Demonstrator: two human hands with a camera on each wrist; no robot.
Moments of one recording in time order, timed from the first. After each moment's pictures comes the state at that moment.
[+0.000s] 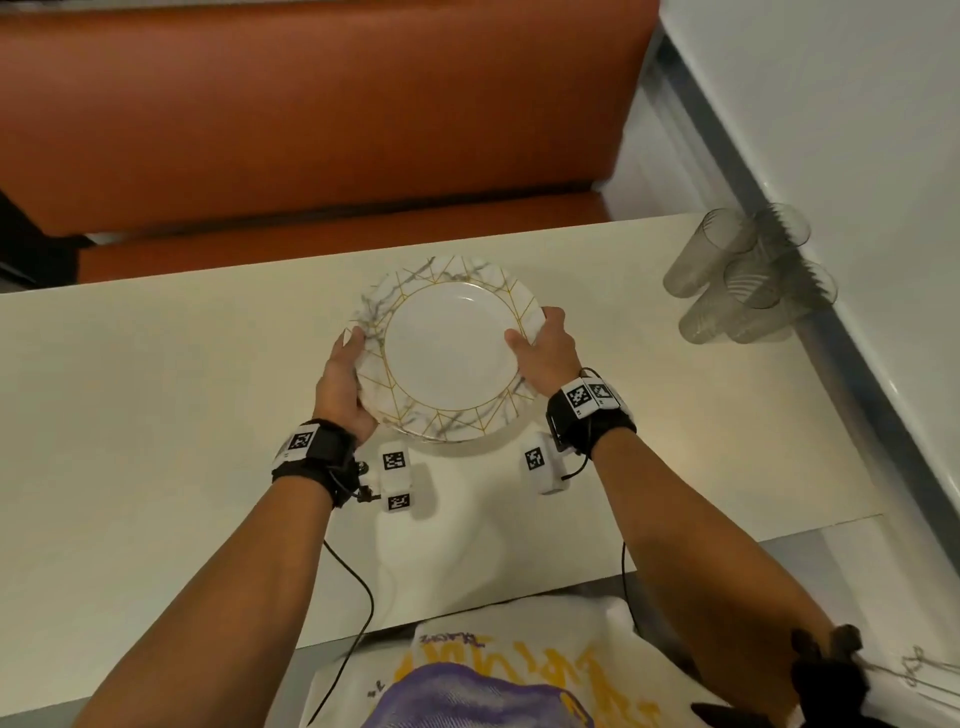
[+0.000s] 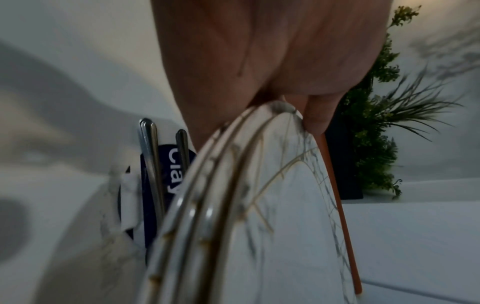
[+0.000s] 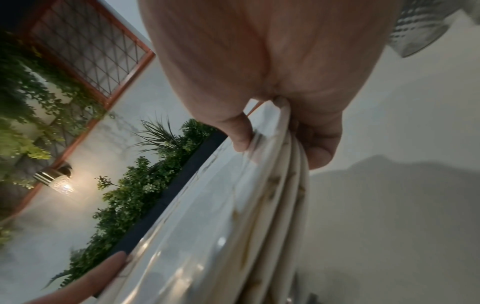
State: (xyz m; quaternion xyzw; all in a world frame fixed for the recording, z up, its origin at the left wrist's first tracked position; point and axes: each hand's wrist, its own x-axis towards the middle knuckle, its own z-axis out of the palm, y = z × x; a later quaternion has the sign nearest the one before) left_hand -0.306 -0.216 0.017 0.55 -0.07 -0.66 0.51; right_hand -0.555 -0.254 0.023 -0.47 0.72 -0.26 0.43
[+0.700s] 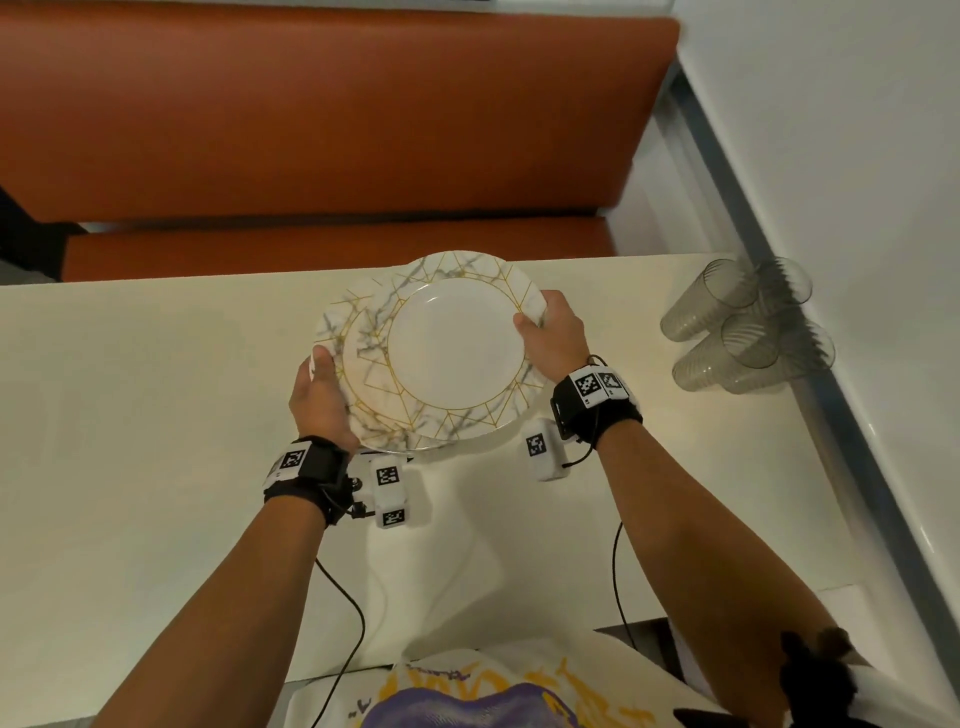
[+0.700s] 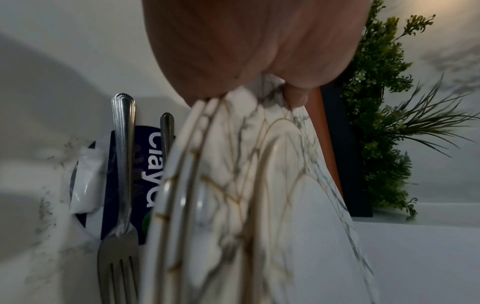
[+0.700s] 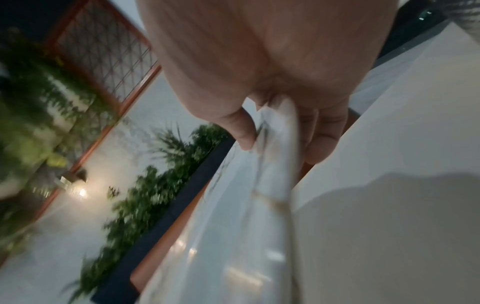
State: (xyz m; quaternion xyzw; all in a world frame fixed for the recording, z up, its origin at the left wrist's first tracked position) left_hand -0.311 -0.249 -0.014 0.67 -0.05 -0.50 0.54; right_hand -0.576 -0.332 0.048 -0.53 0.71 -0.24 0.39
